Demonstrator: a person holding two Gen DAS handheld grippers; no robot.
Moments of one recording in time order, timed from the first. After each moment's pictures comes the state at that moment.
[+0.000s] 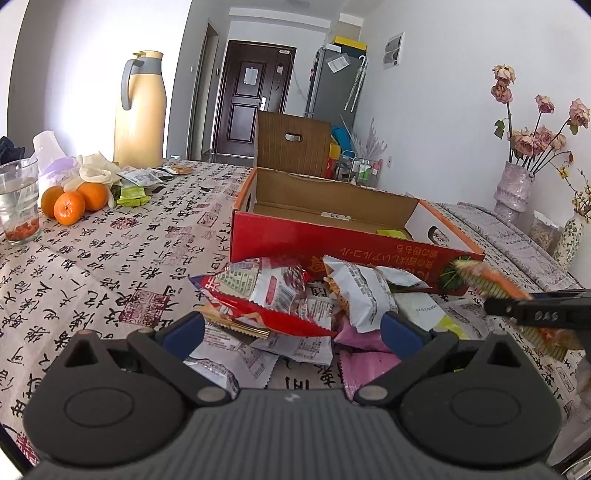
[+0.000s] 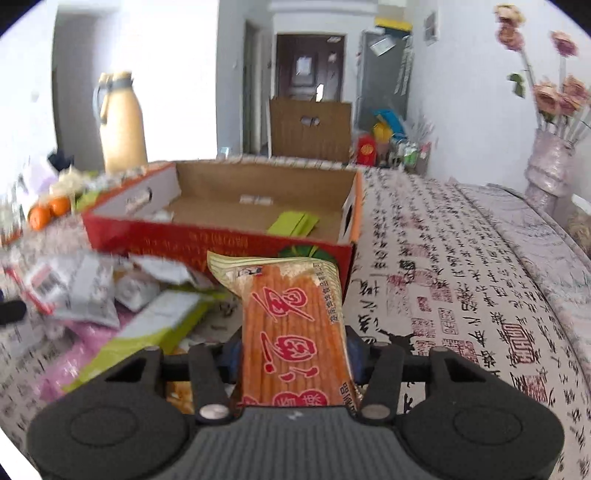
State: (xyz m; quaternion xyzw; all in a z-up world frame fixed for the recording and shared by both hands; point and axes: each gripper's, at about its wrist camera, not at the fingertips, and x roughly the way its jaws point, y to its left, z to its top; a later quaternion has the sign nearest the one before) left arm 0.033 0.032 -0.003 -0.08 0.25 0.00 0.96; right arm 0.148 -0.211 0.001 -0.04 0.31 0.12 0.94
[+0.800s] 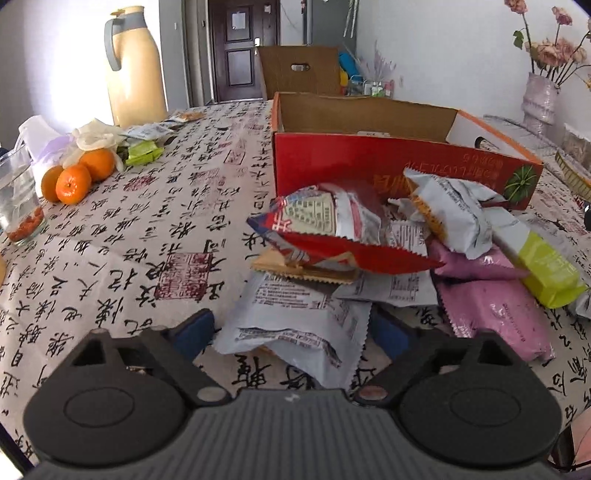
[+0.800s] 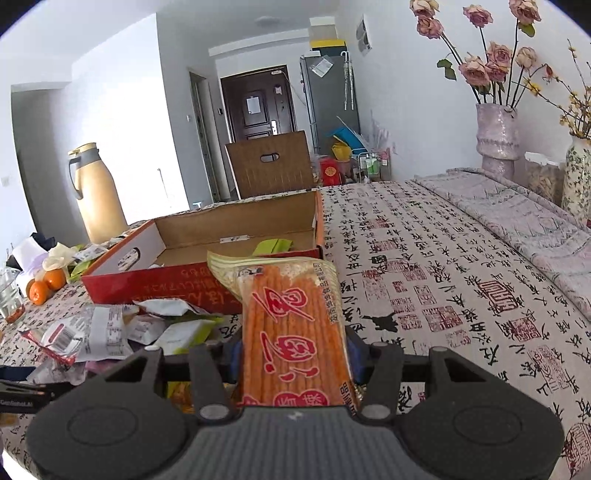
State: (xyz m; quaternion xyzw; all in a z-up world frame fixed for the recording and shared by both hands) left arm 0.069 0.063 -0.037 0.00 0.36 0.01 0.93; right arm 0.109 -0.230 -0.003 0.06 0.26 0.07 0.96
